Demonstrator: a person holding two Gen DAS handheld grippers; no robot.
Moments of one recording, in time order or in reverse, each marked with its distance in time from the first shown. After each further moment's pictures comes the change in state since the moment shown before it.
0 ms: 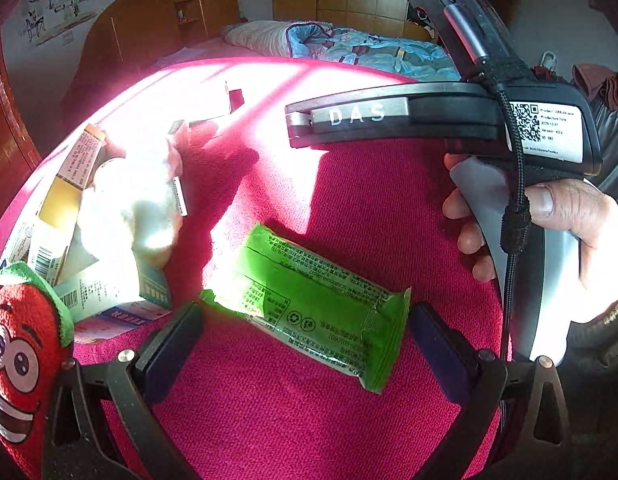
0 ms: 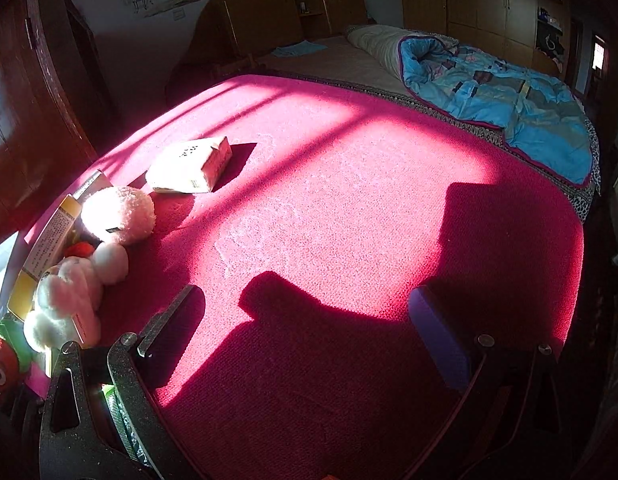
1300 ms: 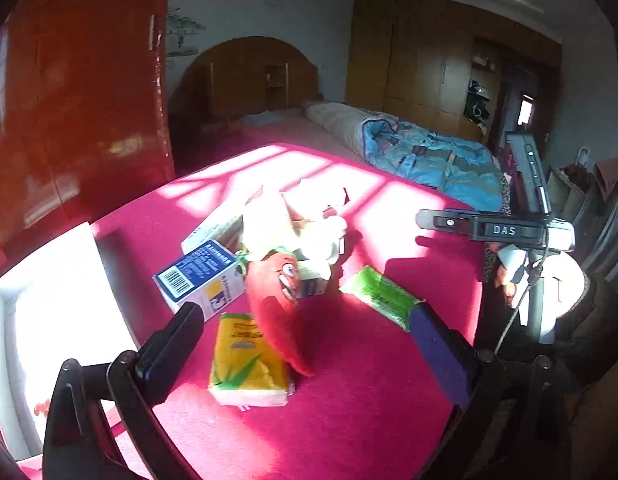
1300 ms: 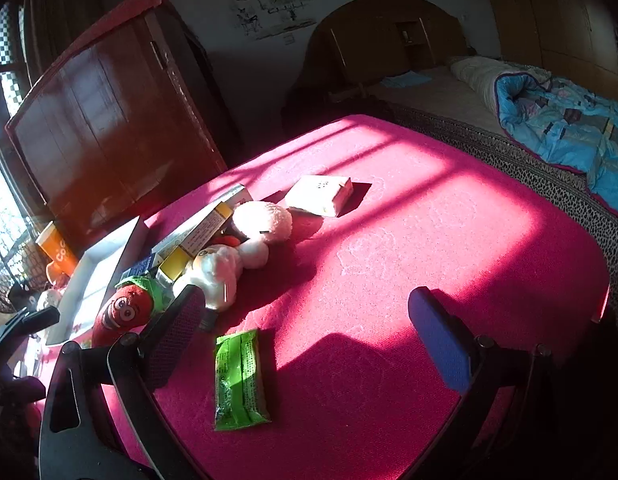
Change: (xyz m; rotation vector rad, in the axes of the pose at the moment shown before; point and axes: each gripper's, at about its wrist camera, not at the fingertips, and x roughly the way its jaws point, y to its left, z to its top) left arm -0.168 0.076 -0.060 -0.240 -0.266 0.193; right arm -0.083 0.017 -0.009 -0.225 -0.072 0.439
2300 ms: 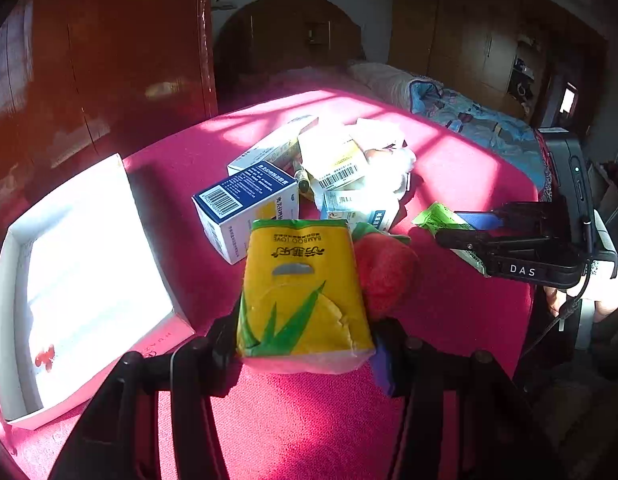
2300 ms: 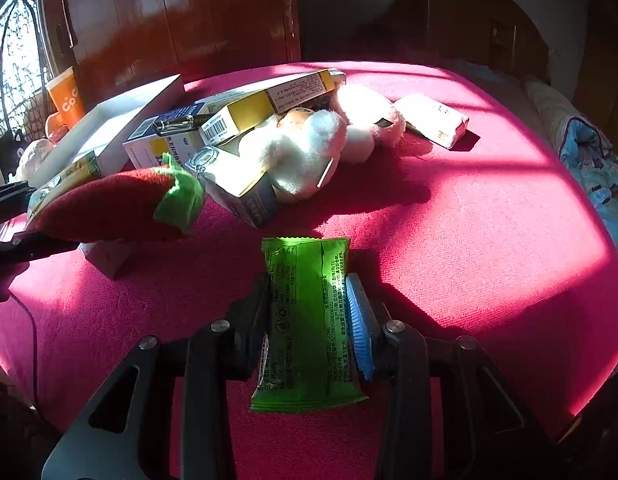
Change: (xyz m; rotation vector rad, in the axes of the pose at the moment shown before) left arm 0.005 0.025 -0.040 -0.074 0.115 0.069; right arm 0.051 0.058 -0.044 -0.277 0.200 -0.030
